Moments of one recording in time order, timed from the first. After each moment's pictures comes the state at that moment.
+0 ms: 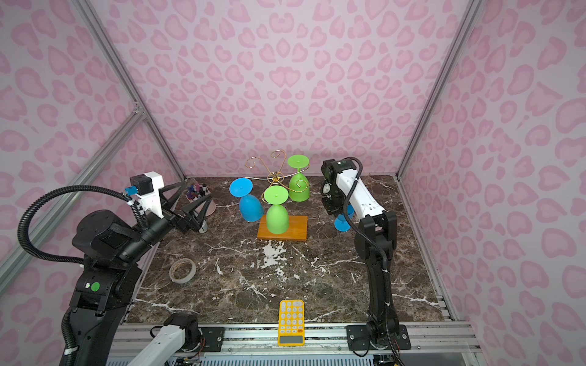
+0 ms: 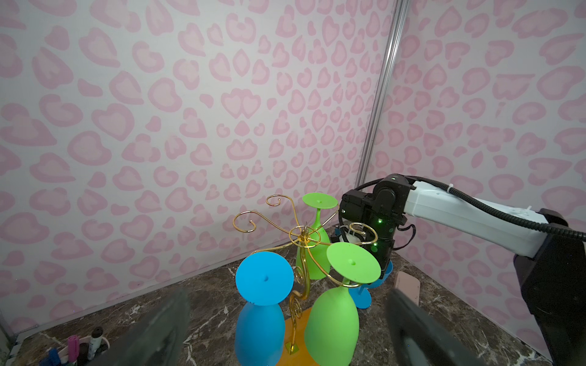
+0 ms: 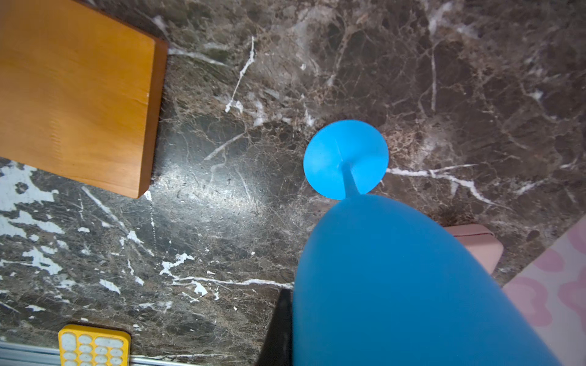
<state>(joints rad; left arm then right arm) -0.15 0.77 1.21 -0.39 0.42 -0.11 0.30 2.20 2.18 -1.56 0.07 -0.04</state>
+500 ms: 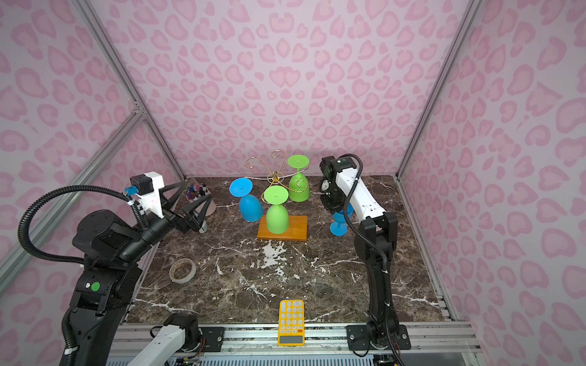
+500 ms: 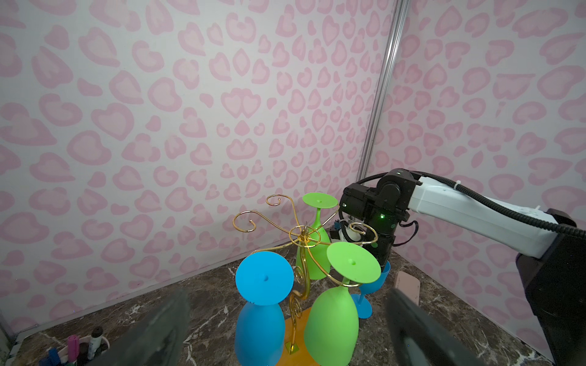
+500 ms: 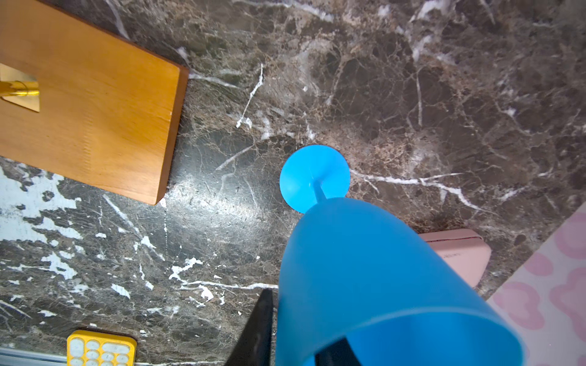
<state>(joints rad) -0.15 0.77 1.21 -0.39 0.42 -0.11 0.31 2.17 2.21 -1.56 0.07 -0.04</state>
